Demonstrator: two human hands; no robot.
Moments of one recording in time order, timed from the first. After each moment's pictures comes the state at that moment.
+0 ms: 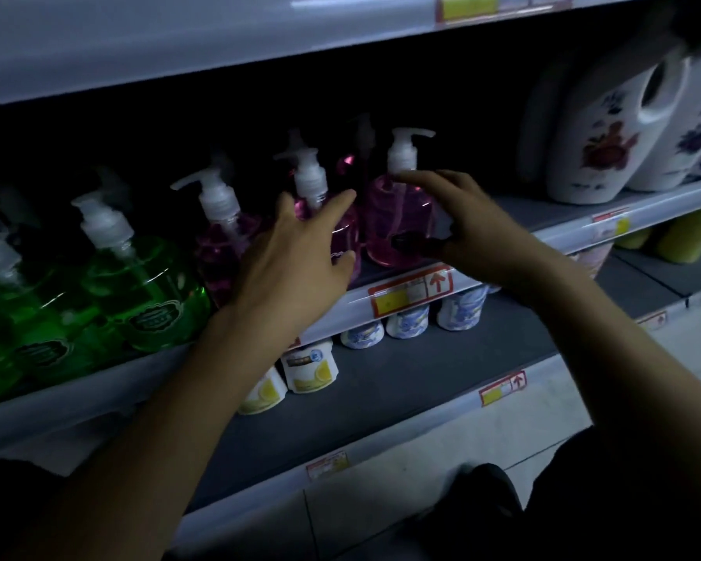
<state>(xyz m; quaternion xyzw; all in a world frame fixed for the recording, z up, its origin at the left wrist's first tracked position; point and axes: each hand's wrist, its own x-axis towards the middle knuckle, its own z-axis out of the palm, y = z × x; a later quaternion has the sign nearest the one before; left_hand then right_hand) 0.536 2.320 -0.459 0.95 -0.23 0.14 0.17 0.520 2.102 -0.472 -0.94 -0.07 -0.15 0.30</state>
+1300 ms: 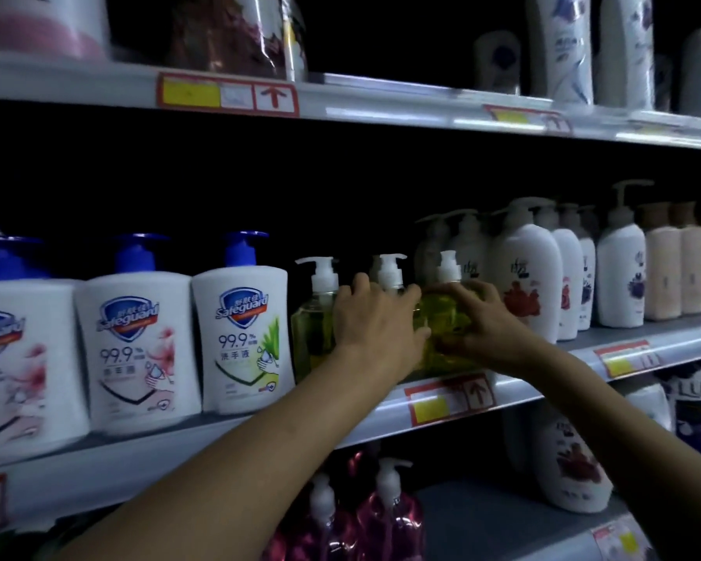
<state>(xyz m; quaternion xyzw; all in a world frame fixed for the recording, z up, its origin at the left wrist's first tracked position) 0.564 2.226 -0.225 0.90 -0.23 0.37 -0.04 0.547 2.053 -0.242 -0.94 -0.05 -0.26 0.24</state>
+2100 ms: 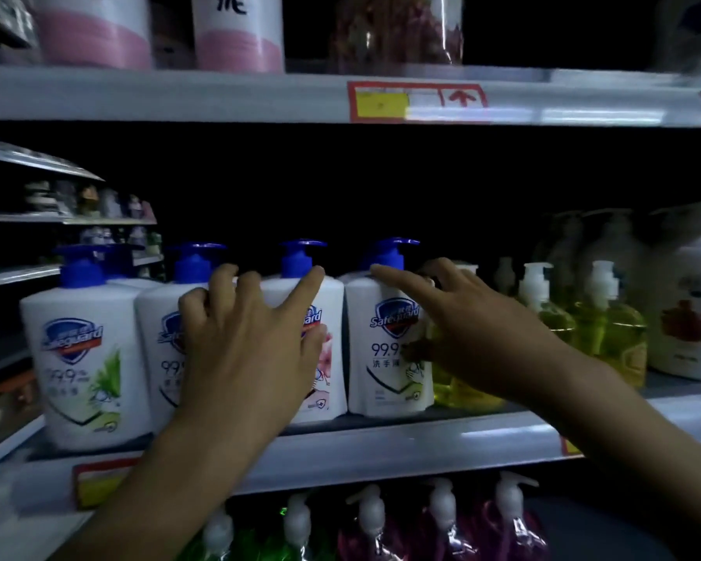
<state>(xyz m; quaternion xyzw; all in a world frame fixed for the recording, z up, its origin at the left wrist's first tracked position) 0.538 2.465 -0.218 0.87 -0.06 0.48 -0.04 0.548 2.238 -0.198 -0.91 -0.20 -0.35 -0.04</state>
